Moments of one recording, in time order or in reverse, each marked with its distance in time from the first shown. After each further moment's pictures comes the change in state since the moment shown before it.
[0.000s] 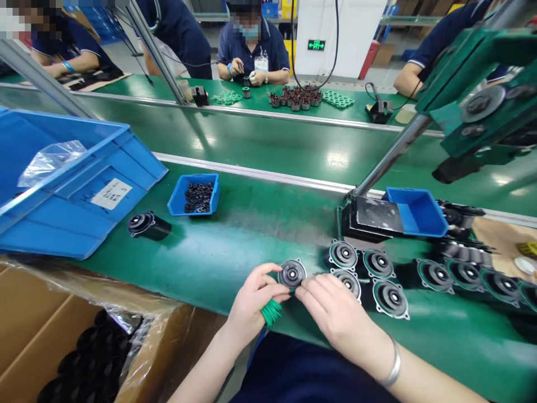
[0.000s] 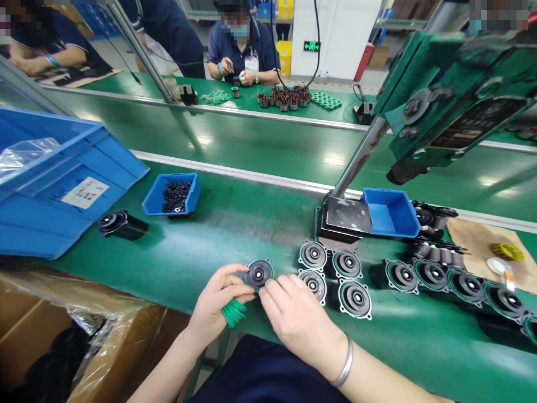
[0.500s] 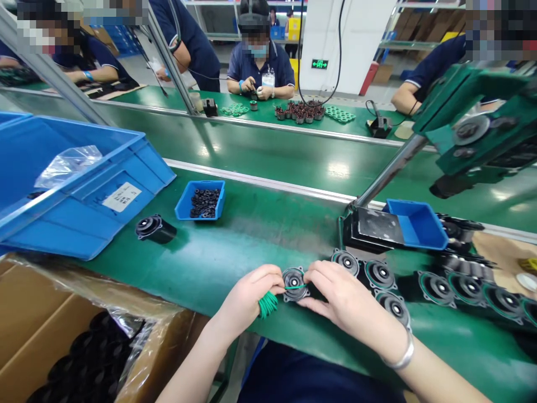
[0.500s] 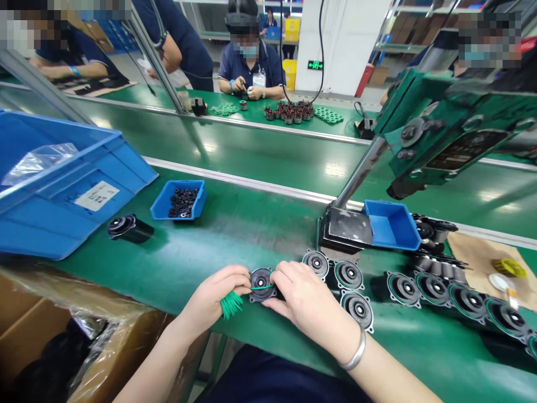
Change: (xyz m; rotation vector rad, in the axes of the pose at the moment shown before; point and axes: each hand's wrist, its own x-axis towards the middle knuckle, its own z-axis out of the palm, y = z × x) left_hand 0.034 0.012 -0.030 0.256 -0.116 0.249; right_hand 0.017 0.030 -0.008 0.116 -0.150 0.103
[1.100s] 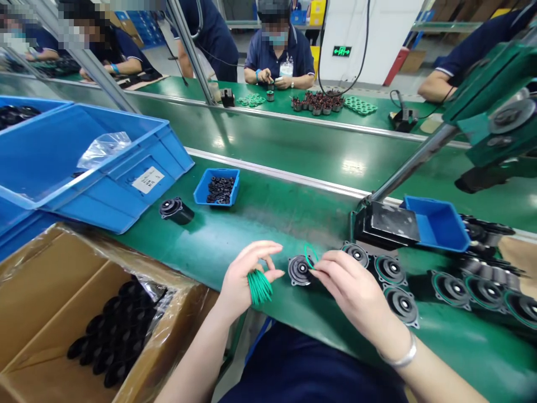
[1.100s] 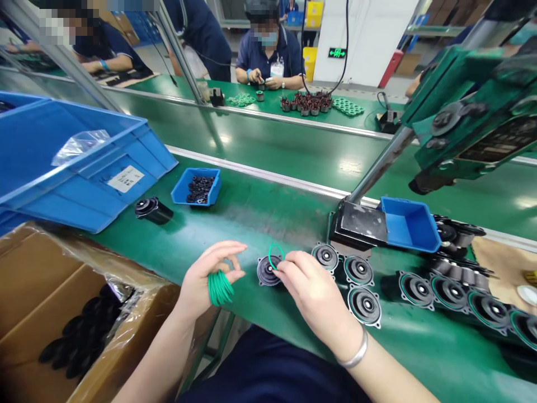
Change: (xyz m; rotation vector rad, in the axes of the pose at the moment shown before) left_hand -0.012 0.019 -0.010 -0.163 0.309 -0.203; right_hand -0.004 -0.010 0.000 0.149 0.225 0.018
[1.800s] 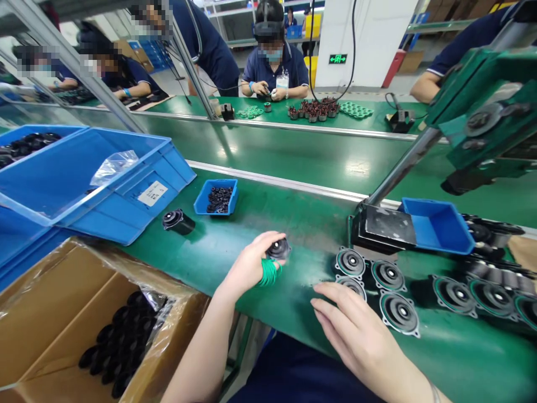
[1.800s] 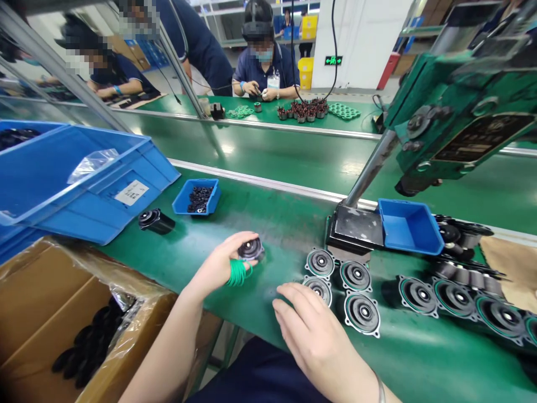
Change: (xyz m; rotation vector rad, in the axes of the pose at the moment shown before) left_hand 0.041 -0.038 0.015 0.244 -0.220 -0.083; right_hand -0.042 -0.013 -0.007 -0.025 0.040 -0.087
